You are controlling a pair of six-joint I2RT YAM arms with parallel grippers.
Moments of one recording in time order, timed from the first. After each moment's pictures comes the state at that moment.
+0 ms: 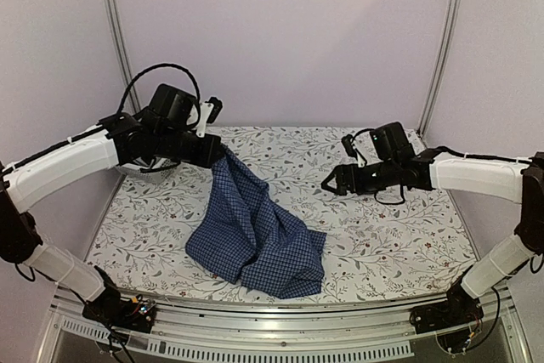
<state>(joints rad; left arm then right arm) -0.69 1.43 1.30 -0.56 -0.06 -0.25 0.57 1.51 1.03 -0.20 -0.33 0.39</state>
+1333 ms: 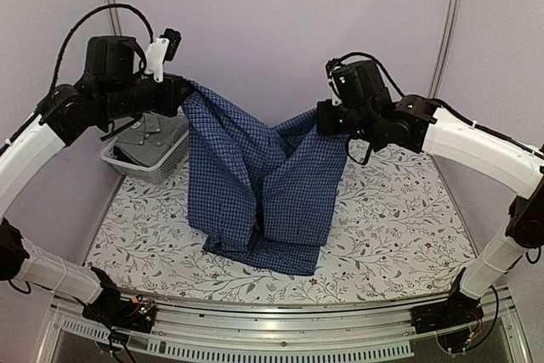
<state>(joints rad) -0.66 1.25 1.49 -0.60 -0.16 -0.13 0.90 1.60 1.53 -0.47 0.51 0.40</state>
